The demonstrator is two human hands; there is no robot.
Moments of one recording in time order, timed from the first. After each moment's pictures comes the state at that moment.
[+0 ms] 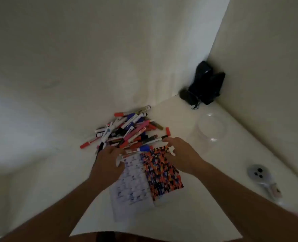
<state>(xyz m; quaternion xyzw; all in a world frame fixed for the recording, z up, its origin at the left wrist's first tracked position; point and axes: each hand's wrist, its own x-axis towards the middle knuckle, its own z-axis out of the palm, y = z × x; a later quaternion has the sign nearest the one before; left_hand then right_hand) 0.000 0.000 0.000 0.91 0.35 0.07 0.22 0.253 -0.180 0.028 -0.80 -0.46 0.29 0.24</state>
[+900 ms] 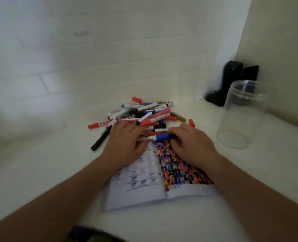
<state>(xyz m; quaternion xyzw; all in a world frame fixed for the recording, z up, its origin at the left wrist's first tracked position) 0.013 -0.024 -0.088 0.92 0.27 0.28 -0.06 0.219 -0.165 -0.080 -0.76 -0.62 -0.06 0.20</state>
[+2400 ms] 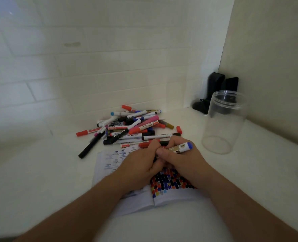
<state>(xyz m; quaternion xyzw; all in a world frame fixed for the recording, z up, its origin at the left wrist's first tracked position) 0.050 -0.096 -0.084 0.94 0.10 0.26 0.20 0.201 -0.203 -0.074 -0.59 -0.49 0.28 0.58</state>
